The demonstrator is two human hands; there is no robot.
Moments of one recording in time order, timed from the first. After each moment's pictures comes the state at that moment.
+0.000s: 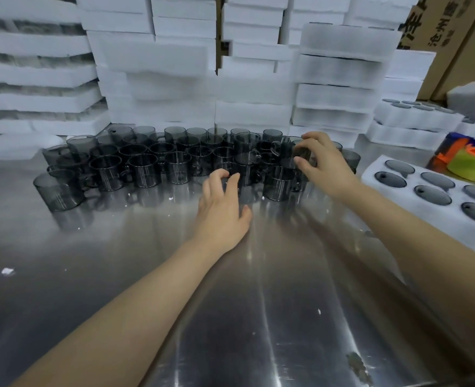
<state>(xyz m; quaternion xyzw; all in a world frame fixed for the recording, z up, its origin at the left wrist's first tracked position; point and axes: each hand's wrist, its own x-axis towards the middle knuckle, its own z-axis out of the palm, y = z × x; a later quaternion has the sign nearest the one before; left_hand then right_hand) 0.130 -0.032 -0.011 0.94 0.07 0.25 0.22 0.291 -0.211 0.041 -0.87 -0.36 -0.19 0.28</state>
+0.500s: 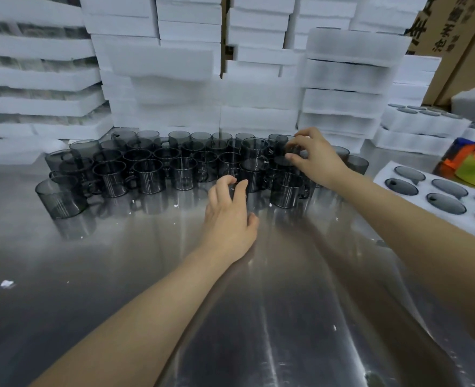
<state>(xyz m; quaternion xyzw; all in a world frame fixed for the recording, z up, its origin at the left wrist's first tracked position) 0.136 -0.028 -0.016 0.94 0.06 0.26 0.22 0.315 -0.175 0.056 -0.89 -0.35 -0.16 0.24</state>
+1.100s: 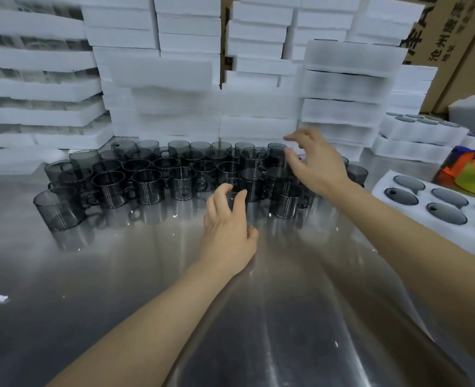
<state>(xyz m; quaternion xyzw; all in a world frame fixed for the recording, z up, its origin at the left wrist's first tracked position) 0.134 -0.032 -0.015 0.94 0.07 0.27 0.20 0.302 -0.167 0.063 -0.86 -0.34 -0.28 0.26</state>
